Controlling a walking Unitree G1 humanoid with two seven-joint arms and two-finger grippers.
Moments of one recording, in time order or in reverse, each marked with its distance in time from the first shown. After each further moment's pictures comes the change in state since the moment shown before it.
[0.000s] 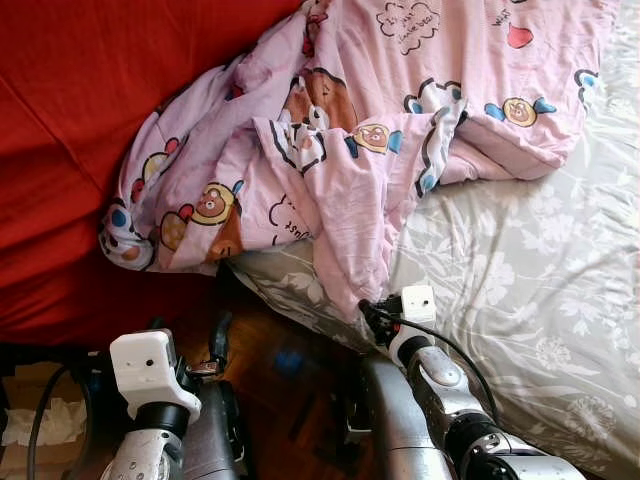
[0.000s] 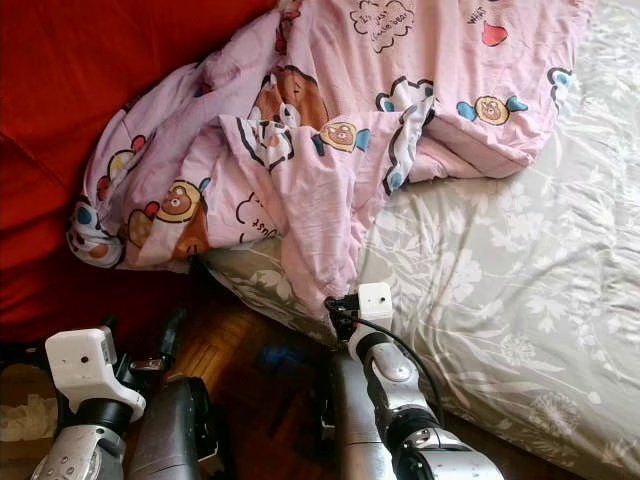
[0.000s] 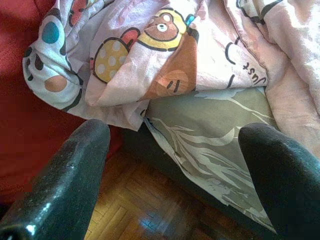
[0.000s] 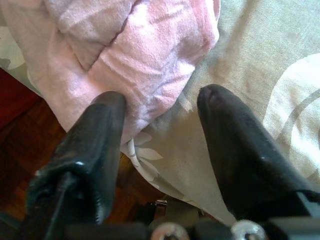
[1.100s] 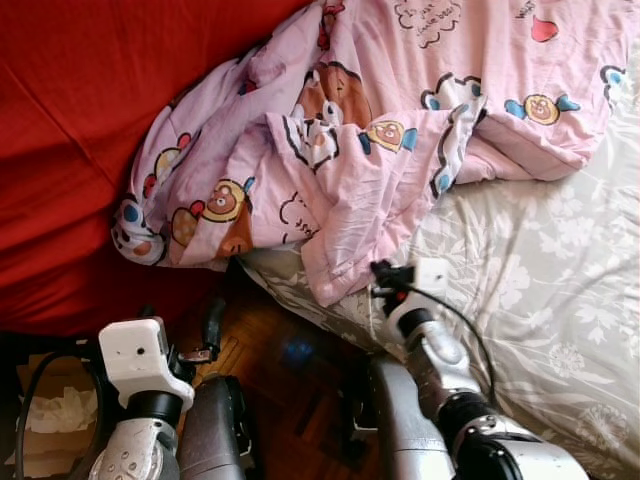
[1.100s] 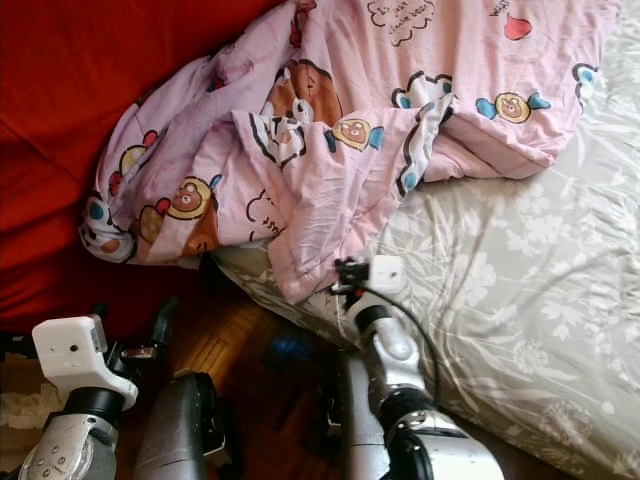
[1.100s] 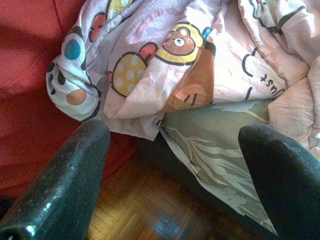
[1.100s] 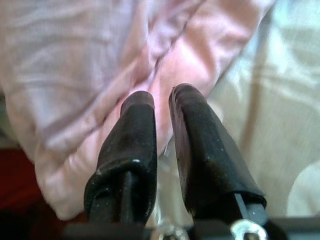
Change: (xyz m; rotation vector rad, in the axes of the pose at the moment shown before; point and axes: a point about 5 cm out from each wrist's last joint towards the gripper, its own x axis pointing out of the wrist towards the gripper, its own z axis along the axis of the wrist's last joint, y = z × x) left arm 0.007 0.003 0.012 0.020 -0.030 0.011; right arm 0.008 0.000 0.041 0.162 -0.229 0.037
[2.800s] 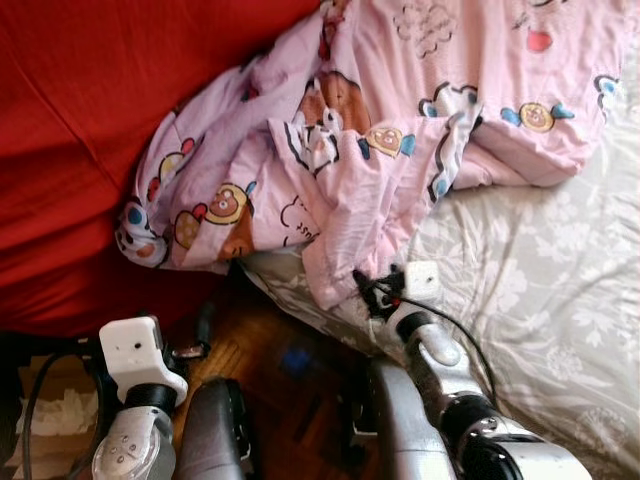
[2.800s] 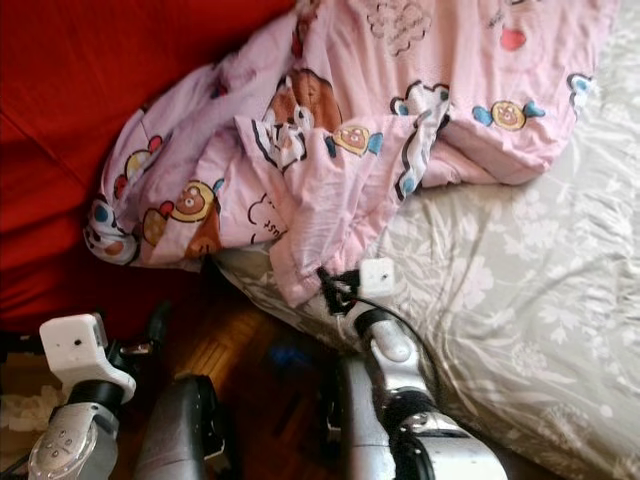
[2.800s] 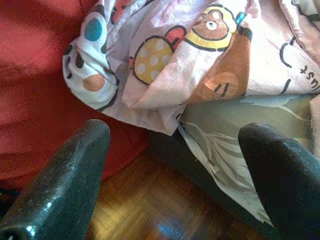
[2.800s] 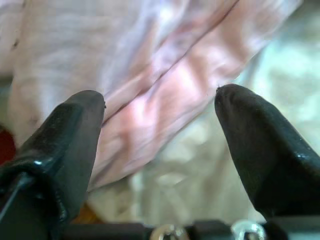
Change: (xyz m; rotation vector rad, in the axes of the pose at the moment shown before) left arm 0.031 0.019 -0.031 -0.005 0.036 0.048; right arm -0.005 -0.015 0.008 -0.167 -0.012 0.000
